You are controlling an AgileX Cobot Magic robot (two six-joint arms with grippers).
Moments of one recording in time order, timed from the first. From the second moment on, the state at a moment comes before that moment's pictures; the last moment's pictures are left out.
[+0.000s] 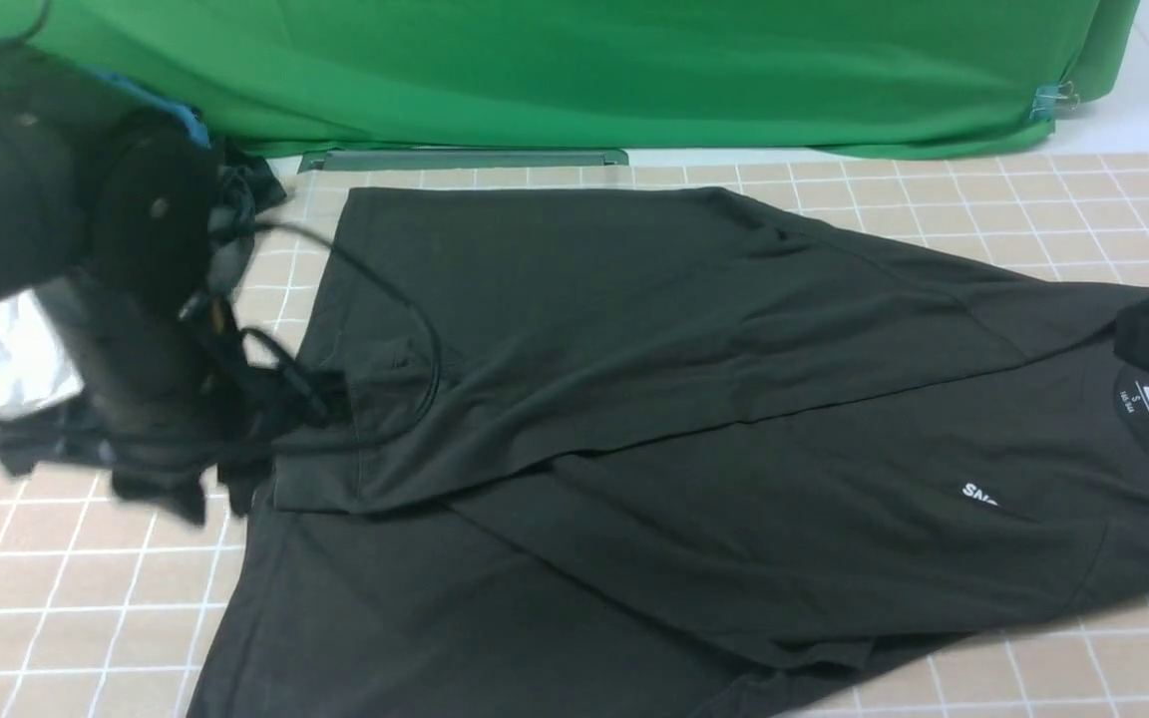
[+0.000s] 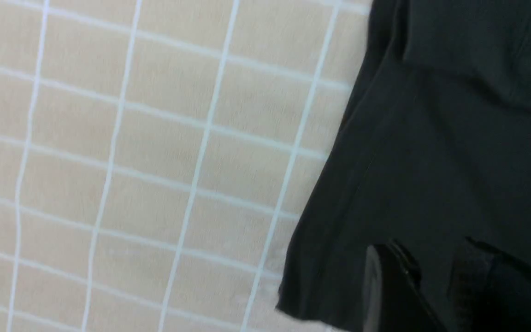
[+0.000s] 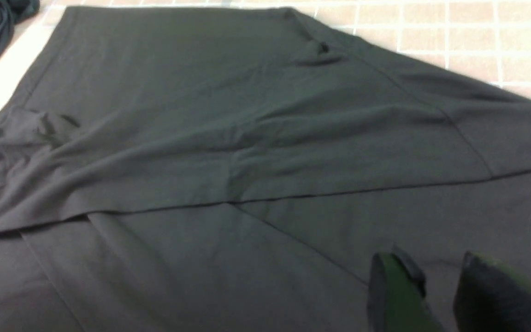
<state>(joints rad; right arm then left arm) 0.10 0.95 -0.71 0.41 0.53 -0.18 -0.38 1.48 -1.06 0.16 1.16 -0.63</state>
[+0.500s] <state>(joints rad) 0.10 0.95 -0.71 0.41 0.53 -0.18 -0.38 1.44 -0.58 -0.01 0.79 -0.62</state>
